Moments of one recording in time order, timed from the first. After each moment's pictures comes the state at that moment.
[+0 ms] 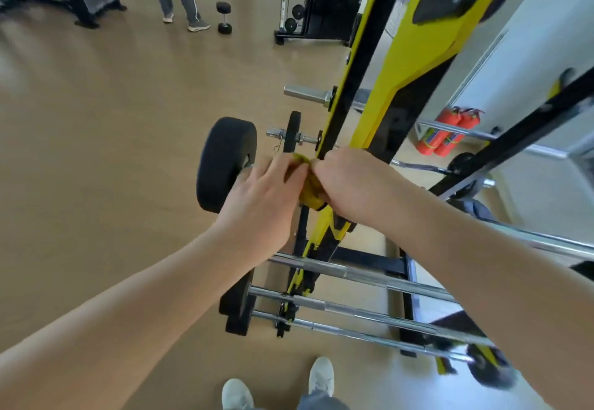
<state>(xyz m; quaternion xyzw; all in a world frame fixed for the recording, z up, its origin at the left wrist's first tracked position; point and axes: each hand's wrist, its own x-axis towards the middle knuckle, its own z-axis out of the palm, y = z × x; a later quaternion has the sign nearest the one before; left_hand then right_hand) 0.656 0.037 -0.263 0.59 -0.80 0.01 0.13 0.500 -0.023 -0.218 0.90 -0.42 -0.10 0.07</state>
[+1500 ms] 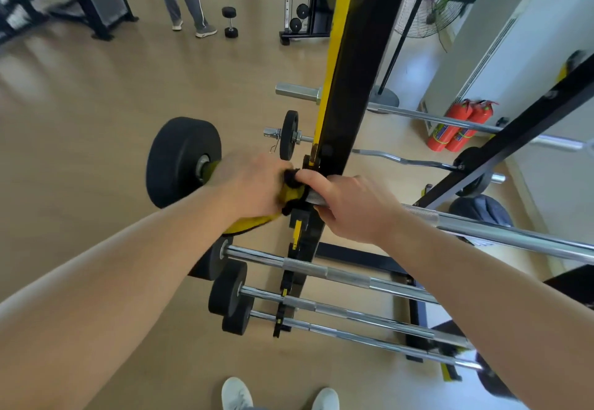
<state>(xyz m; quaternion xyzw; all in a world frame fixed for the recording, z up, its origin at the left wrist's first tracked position) 0.613 -0.035 -0.266 0.59 -0.80 -0.02 -0.03 0.403 -0.037 -0.271 0.93 -0.38 0.04 -0.02</state>
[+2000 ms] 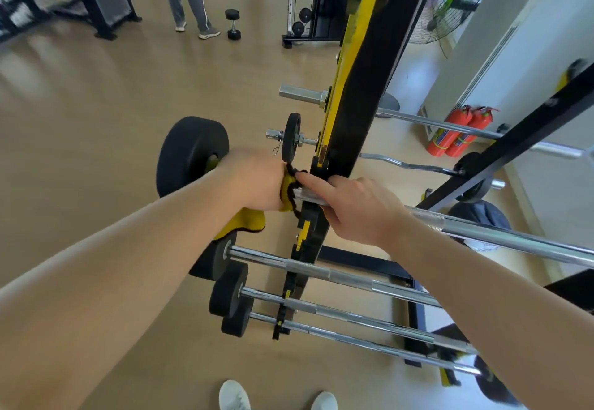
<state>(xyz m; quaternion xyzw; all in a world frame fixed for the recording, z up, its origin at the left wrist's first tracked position) 0.617 -0.042 -0.254 0.59 -0.80 -0.04 -0.13 0.407 -0.037 -0.278 0.93 -0.37 0.04 0.02</state>
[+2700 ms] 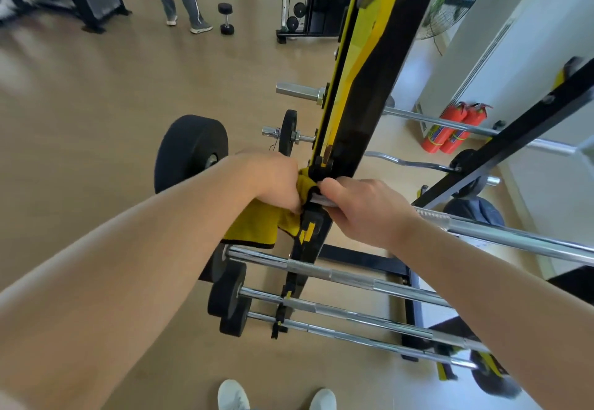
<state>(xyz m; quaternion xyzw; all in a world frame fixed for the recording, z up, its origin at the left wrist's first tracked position) 0.605 -0.061 -0.248 0.58 -0.77 -0.21 -0.17 0.402 -0.034 -0.275 0.93 -0.35 0.05 0.02</state>
